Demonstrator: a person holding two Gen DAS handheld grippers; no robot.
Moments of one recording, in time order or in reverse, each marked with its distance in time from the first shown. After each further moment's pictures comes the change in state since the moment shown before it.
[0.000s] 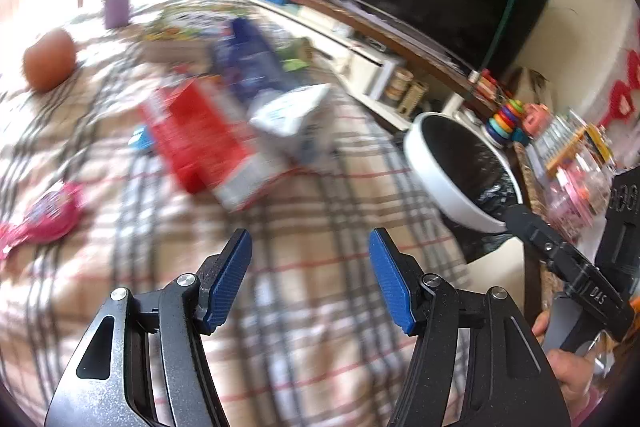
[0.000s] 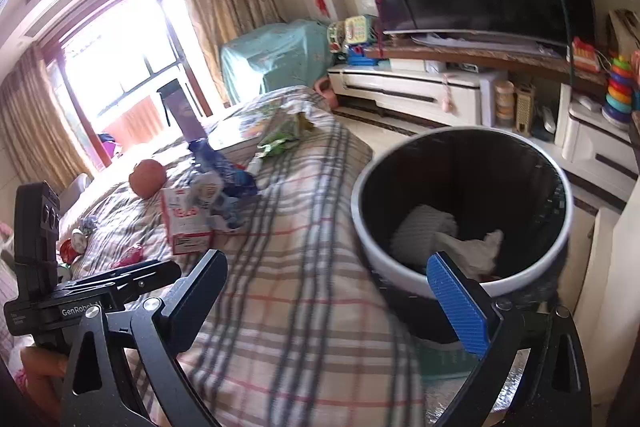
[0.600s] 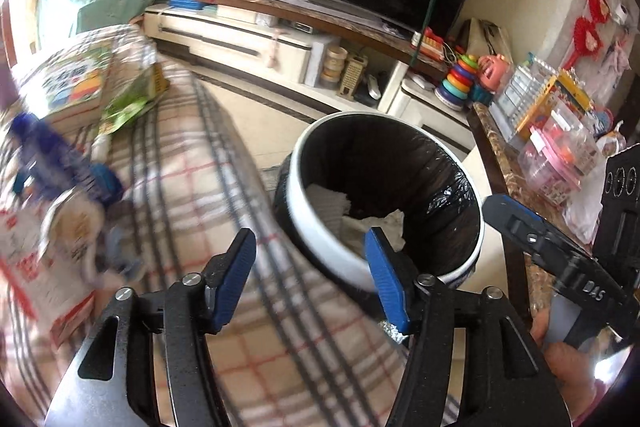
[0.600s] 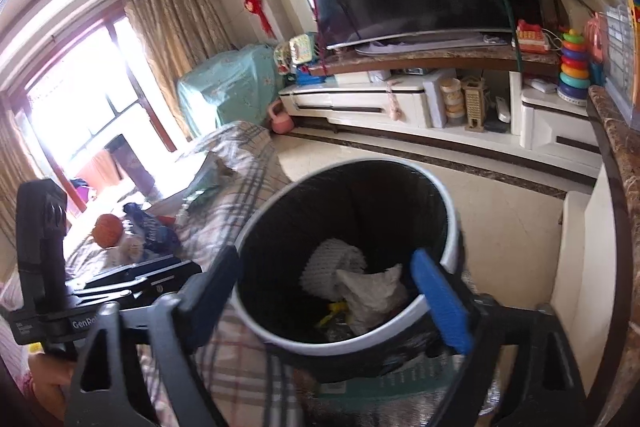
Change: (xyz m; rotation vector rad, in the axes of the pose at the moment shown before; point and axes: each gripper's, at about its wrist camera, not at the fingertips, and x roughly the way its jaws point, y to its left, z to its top) left arm 0.069 -0.125 0.047 0.221 0.047 -0.121; right arm -0.020 -0.100 0.029 0.143 -0.052 -0.092
